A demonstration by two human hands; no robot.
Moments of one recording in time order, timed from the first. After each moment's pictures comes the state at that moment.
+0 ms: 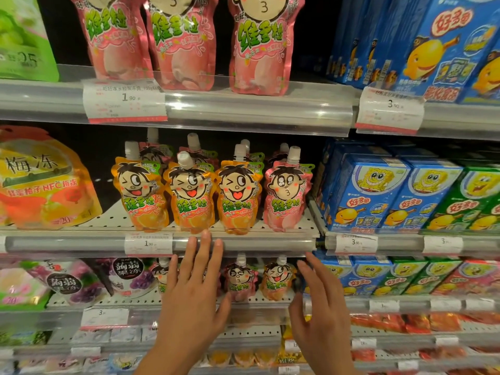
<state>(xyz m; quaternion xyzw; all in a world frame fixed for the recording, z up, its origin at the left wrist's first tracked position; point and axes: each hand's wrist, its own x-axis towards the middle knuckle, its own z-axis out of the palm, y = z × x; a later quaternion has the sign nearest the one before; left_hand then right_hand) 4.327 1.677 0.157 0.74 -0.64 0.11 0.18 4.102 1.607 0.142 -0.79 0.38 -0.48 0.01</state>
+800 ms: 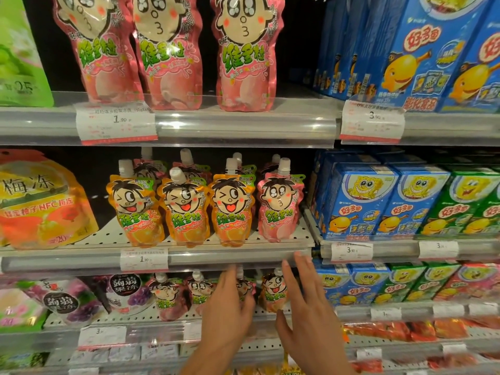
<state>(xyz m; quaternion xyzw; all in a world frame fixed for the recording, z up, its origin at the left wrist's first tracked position) 4.277 1.630 0.139 0.76 -0.55 -0.08 0.35 4.106 1.594 0.138 -0.85 0.44 -0.29 -0.01</state>
